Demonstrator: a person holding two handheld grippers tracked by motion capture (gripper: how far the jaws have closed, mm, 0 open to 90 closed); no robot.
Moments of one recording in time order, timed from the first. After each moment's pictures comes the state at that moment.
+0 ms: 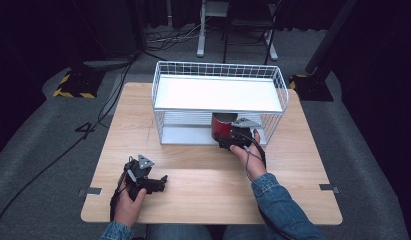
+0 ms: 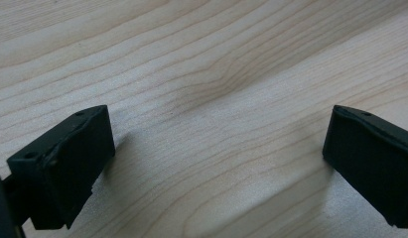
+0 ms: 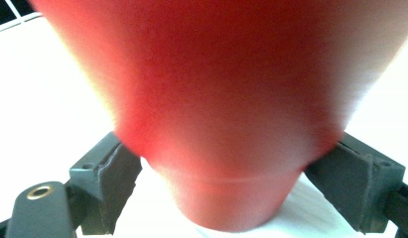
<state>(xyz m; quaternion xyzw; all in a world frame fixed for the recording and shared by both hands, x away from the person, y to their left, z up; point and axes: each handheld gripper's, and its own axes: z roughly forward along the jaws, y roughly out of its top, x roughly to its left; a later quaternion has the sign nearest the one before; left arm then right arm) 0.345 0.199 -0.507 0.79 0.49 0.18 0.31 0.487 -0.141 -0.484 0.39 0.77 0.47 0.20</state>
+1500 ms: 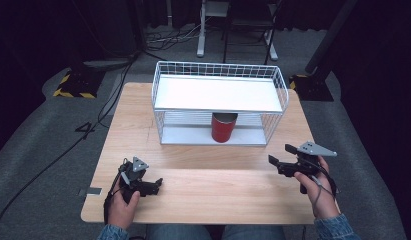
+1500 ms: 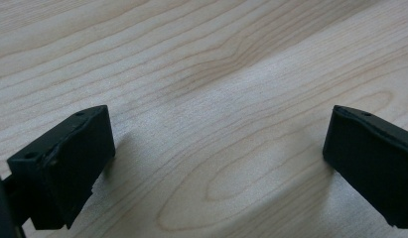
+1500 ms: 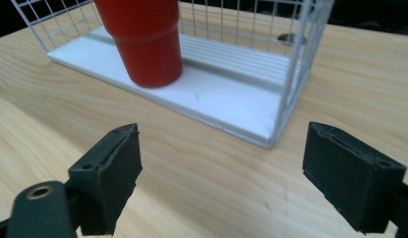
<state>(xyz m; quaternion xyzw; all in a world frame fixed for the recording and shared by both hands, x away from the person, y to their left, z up) 0.338 0.216 -0.507 0.80 0.48 0.17 0.32 0.373 -0.303 -0.439 0.42 0.75 0.47 0.22</state>
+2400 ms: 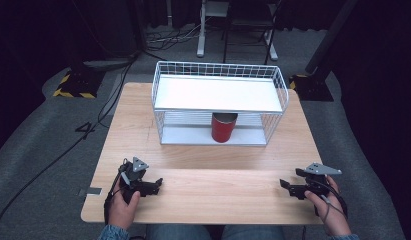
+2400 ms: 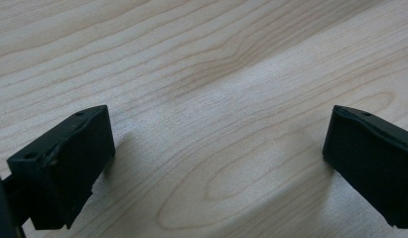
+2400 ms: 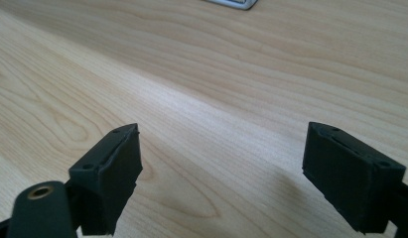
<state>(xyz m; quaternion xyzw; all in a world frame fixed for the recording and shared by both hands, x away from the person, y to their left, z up) 0.337 0.216 -0.507 0.80 0.48 0.17 0.31 0.340 -0.346 -0.494 0.45 0.79 0.38 0.18</state>
